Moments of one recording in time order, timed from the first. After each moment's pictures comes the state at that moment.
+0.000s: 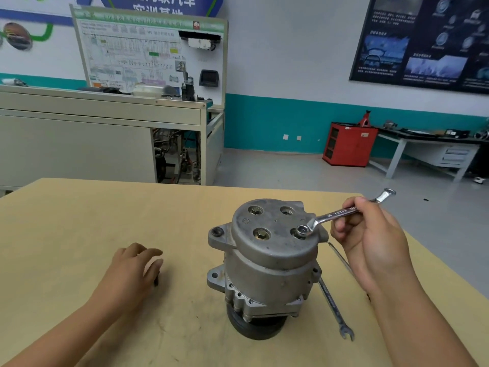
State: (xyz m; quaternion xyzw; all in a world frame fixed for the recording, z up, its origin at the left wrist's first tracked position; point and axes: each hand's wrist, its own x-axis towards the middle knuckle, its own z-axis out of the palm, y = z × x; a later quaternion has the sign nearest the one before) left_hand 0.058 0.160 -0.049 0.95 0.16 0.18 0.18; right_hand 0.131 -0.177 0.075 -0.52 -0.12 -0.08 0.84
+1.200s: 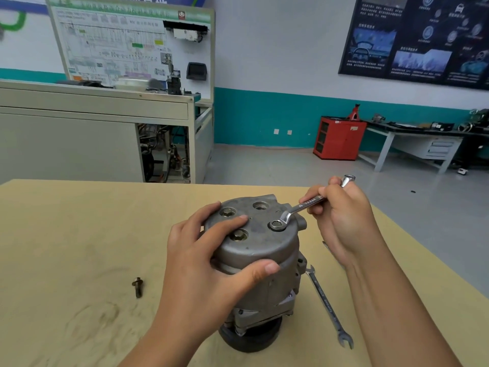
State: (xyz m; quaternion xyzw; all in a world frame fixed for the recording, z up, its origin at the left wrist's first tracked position) left_hand 0.051 0.010 0.040 0.83 -0.01 0.36 0.42; right_hand 0.164 -0.153 0.086 -0.56 -0.16 -0.05 0.81
